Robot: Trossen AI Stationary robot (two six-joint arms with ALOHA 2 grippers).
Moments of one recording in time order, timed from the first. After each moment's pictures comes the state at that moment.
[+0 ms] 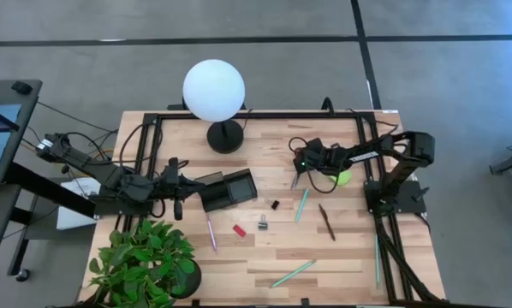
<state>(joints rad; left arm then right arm) -0.44 0.67 0.50 -0.13 -0.61 -0.34 -0.30 1.68 0.62 -0.17 0.61 0.73</state>
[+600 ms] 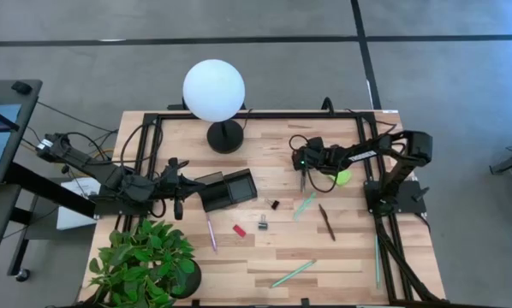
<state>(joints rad) -0.44 0.67 0.50 -0.15 -0.62 -0.37 -0.32 1.69 0.62 -0.12 0.62 0.82</state>
